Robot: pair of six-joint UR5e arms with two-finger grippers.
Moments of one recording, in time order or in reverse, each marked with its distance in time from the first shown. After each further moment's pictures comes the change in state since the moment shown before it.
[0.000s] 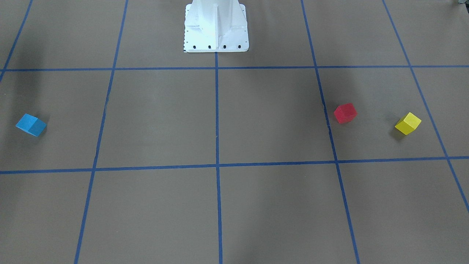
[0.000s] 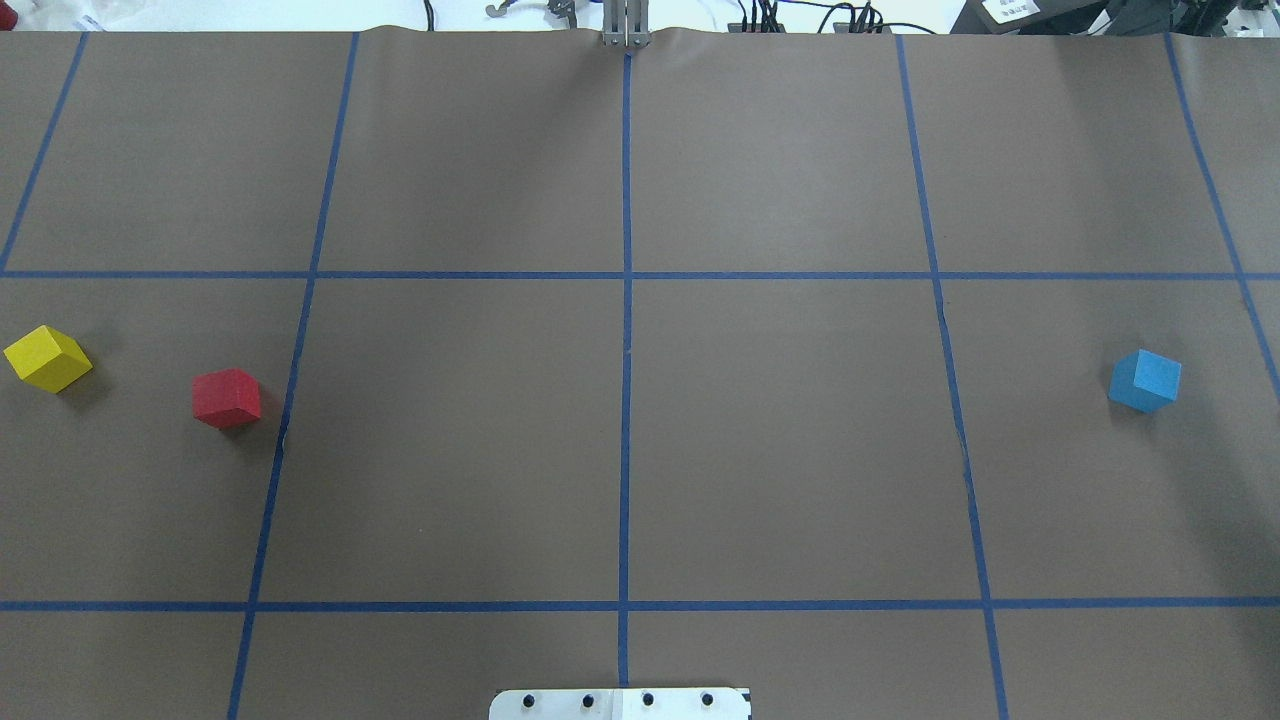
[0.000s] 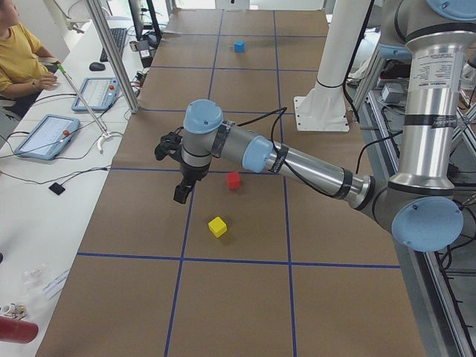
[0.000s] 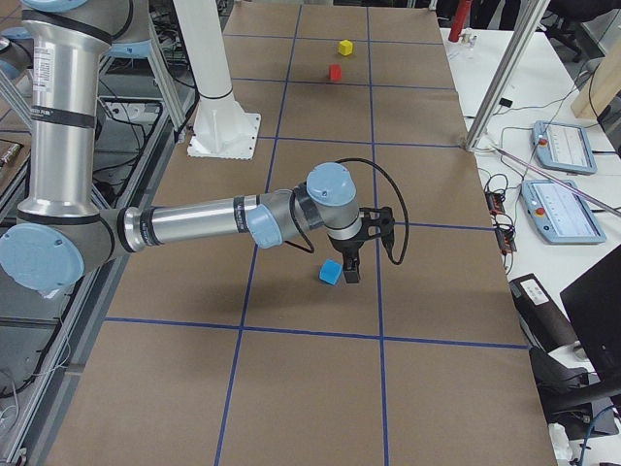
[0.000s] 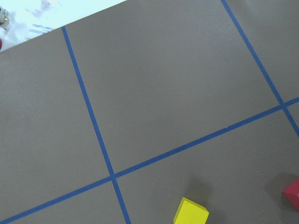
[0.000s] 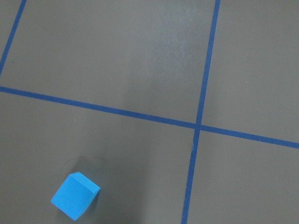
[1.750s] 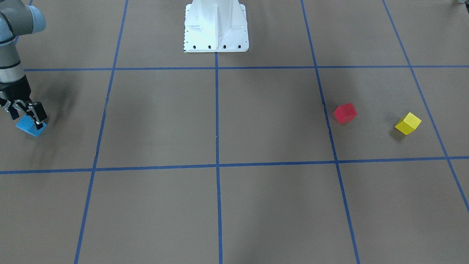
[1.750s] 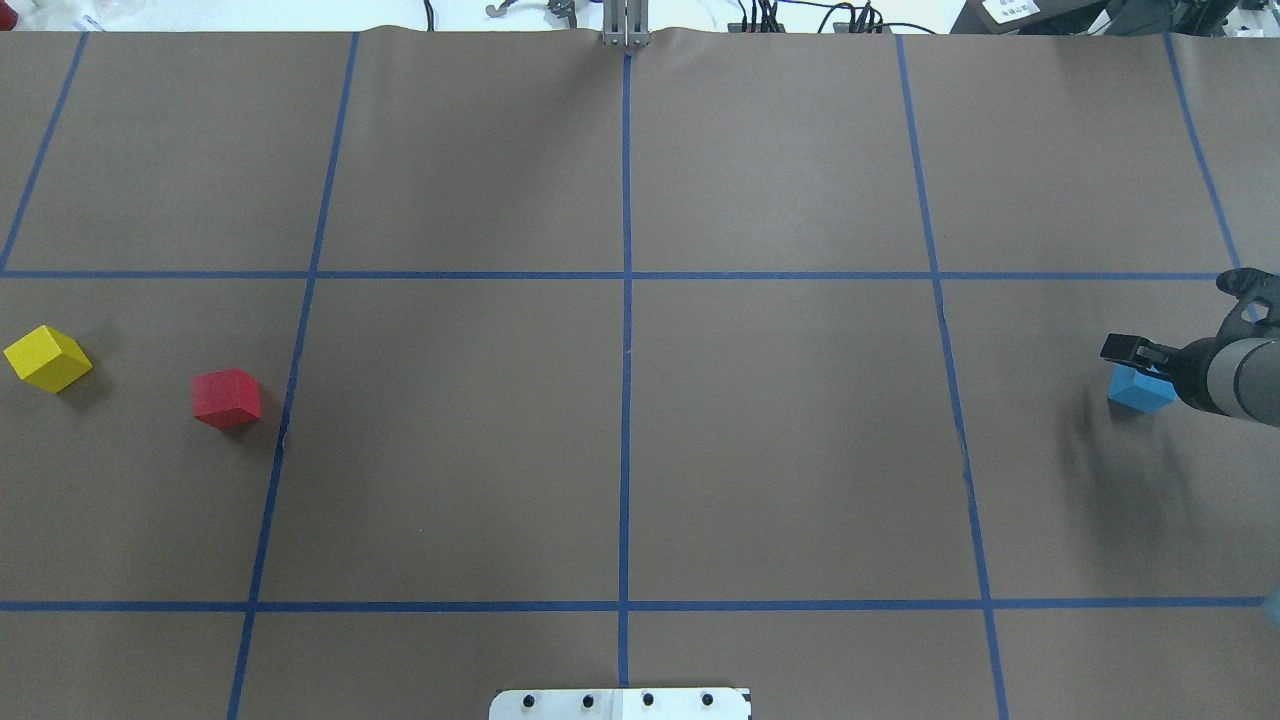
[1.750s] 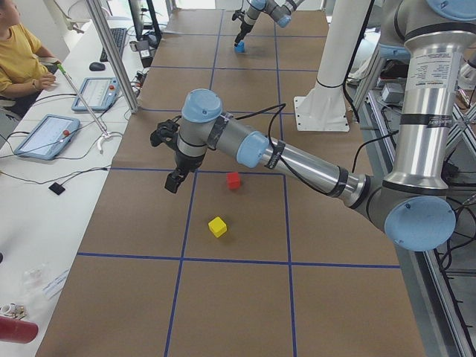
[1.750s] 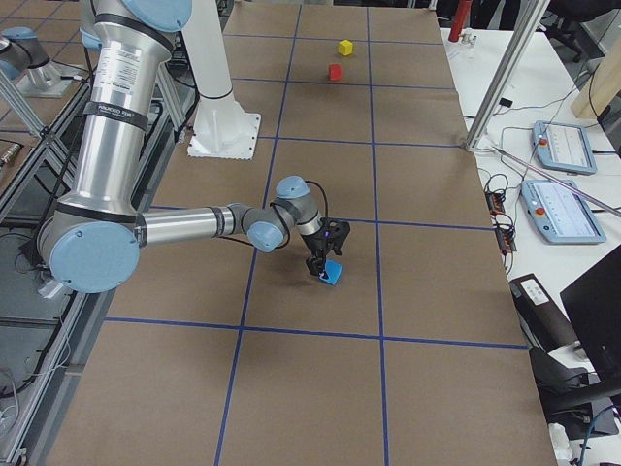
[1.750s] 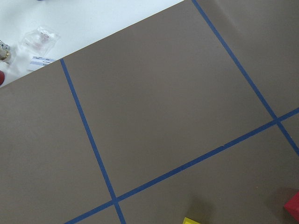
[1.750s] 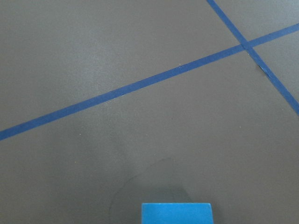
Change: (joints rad) left arm 0.001 -0.010 -0.005 -0.051 0.004 -0.001; right arm -0.706 -0.104 -0.085 0.373 -0.725 0.932
